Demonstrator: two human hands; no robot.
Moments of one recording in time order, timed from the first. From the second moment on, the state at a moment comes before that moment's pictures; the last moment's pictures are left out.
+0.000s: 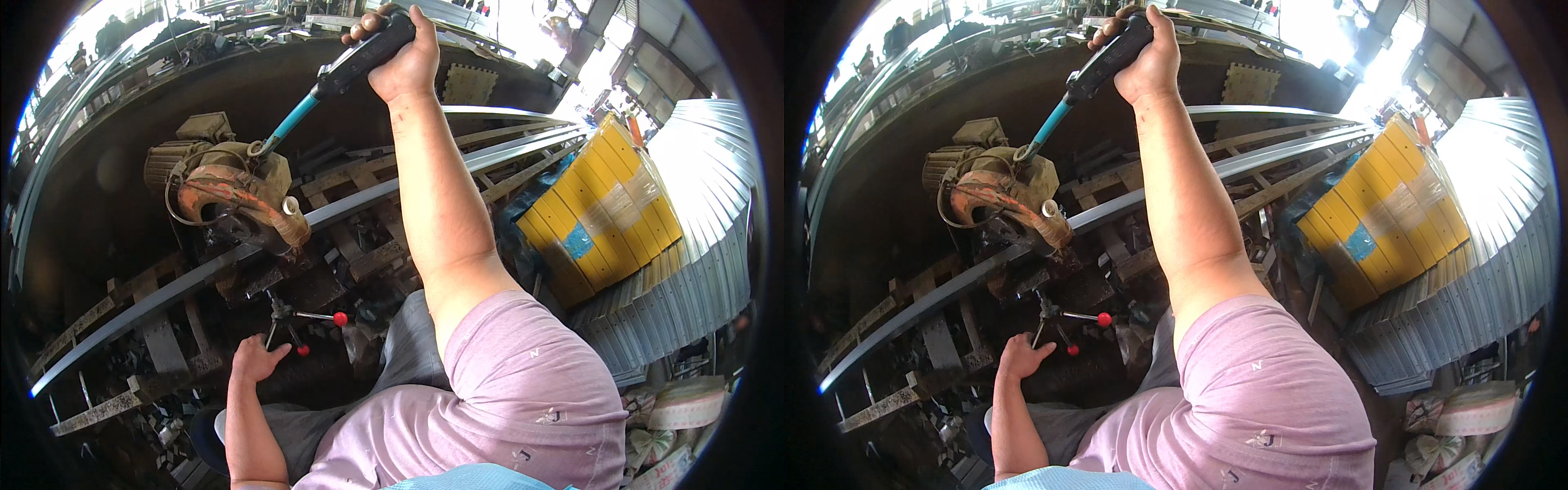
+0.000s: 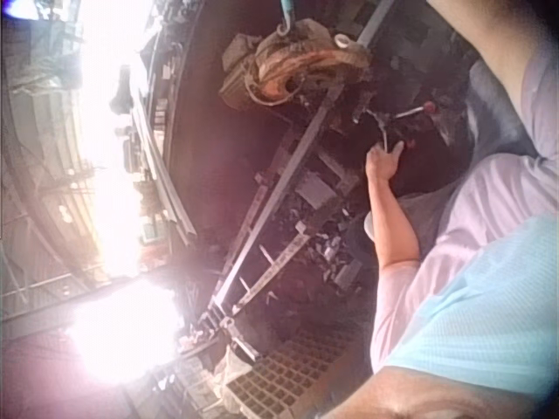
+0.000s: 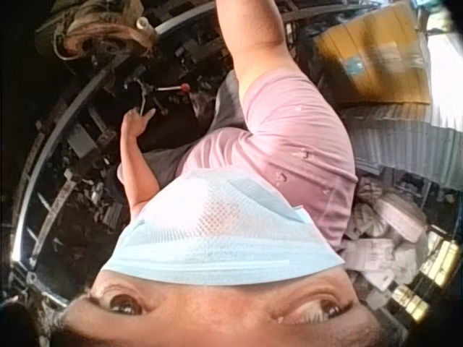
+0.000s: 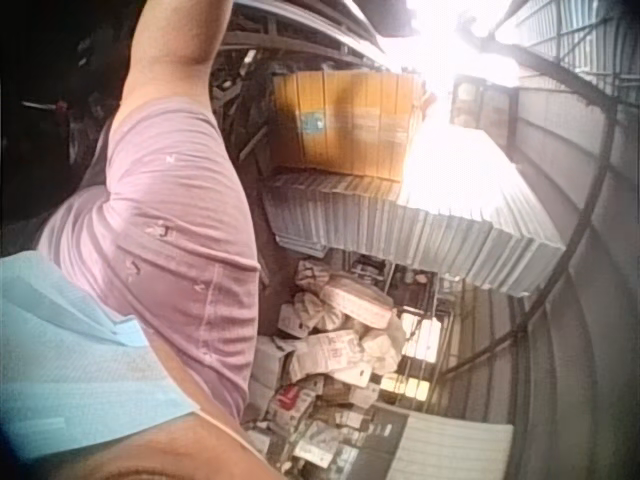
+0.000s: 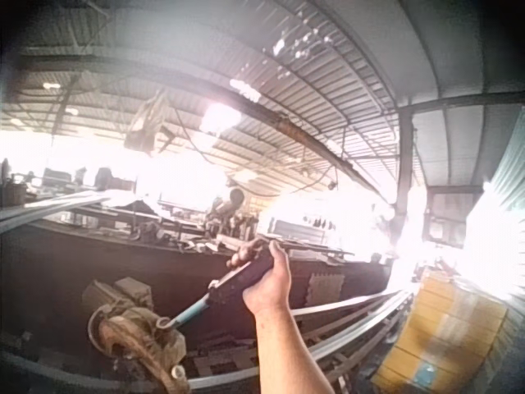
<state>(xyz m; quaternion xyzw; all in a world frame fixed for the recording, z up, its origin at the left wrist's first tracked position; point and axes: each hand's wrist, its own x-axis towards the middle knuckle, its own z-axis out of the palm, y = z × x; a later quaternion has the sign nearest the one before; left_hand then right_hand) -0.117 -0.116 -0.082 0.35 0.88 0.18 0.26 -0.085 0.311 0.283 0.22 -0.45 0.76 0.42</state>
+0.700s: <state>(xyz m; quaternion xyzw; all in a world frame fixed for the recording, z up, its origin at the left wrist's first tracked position) -0.114 -0.116 -0.073 0.35 0.88 0.20 0.26 -0.092 0.328 0.272 0.24 -0.48 0.73 0.42</state>
